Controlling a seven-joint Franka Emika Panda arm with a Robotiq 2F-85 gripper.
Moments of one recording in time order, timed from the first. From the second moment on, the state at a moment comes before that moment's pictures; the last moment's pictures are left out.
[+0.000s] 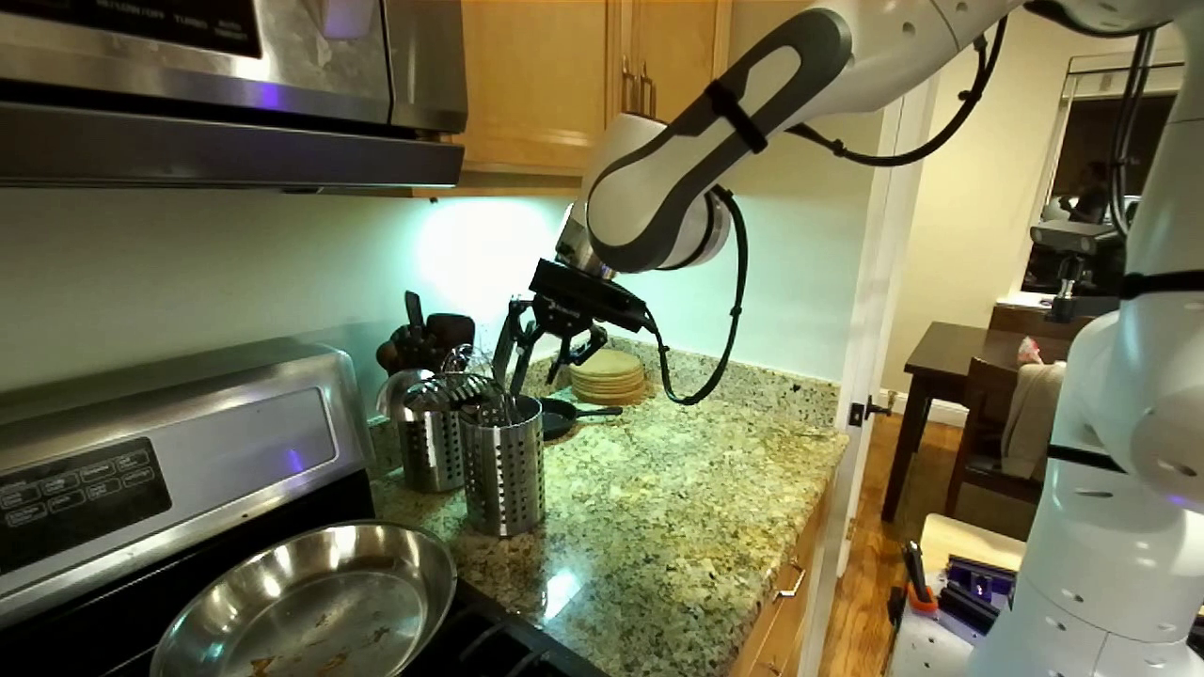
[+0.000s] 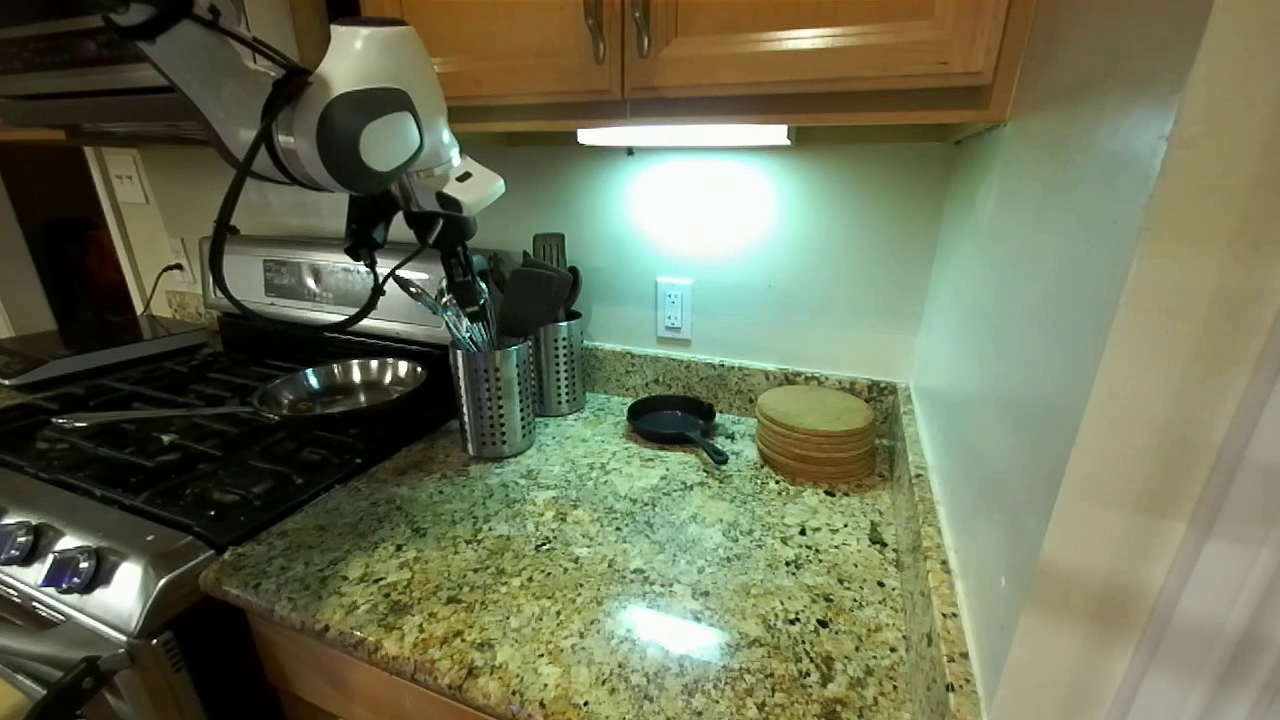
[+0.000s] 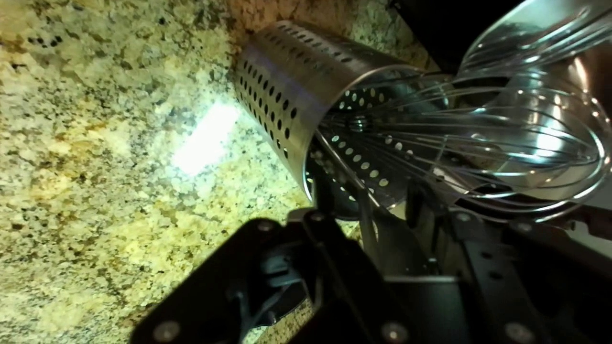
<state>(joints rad) 0.06 -0.02 0.07 -2.33 0.16 2.79 0.85</state>
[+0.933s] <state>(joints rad) 0.07 0.01 0.07 -2.32 0.15 2.75 0.92</state>
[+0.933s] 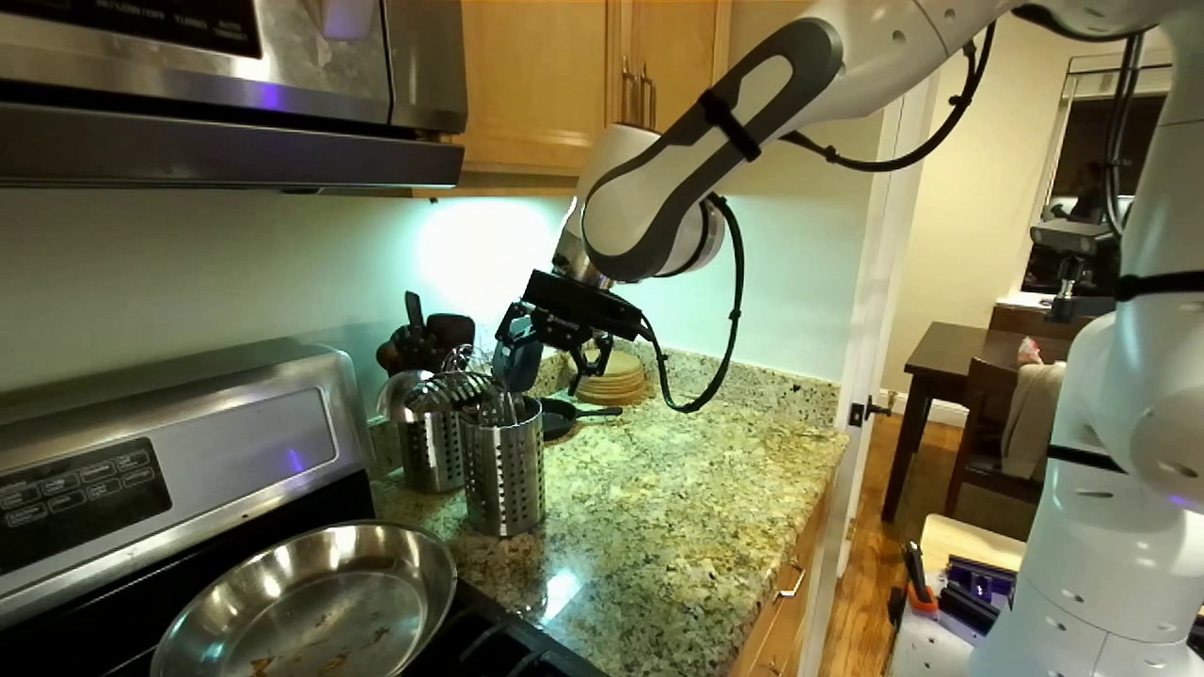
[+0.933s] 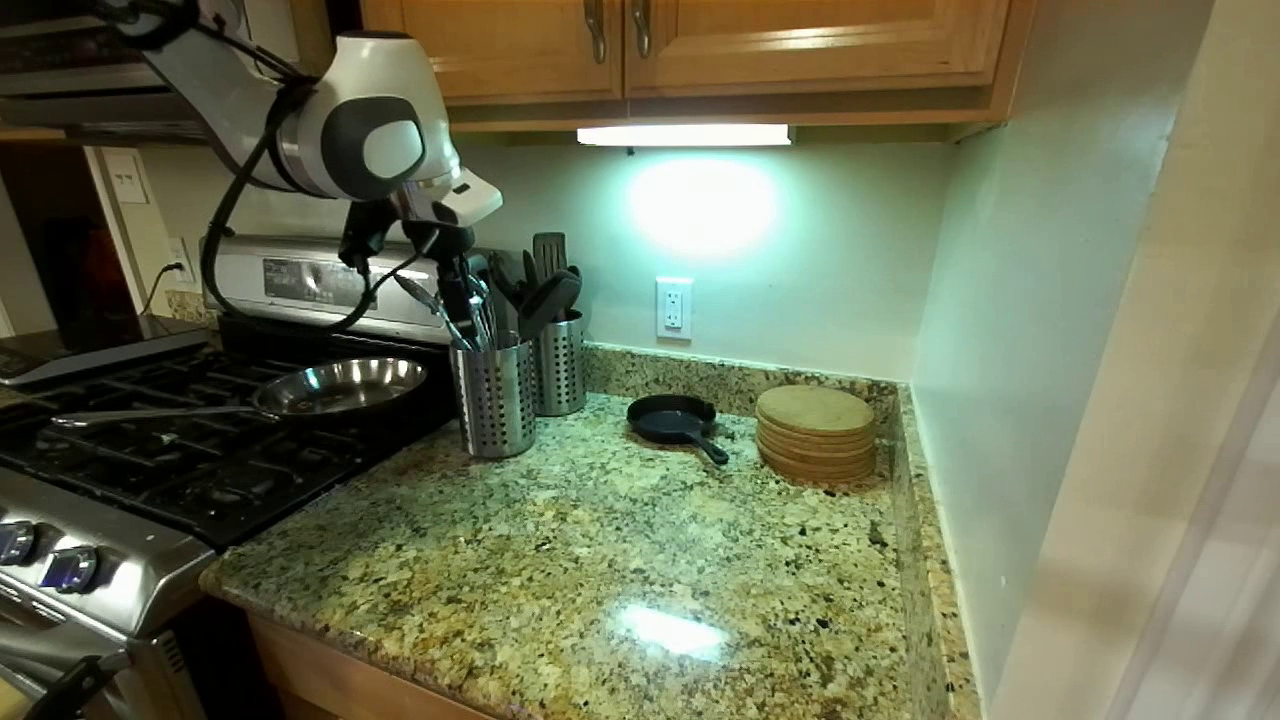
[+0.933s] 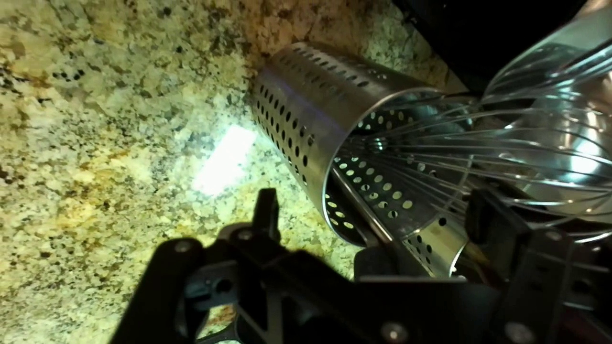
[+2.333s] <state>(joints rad) 0.07 0.22 0.04 -2.19 0.08 2.65 1.03</state>
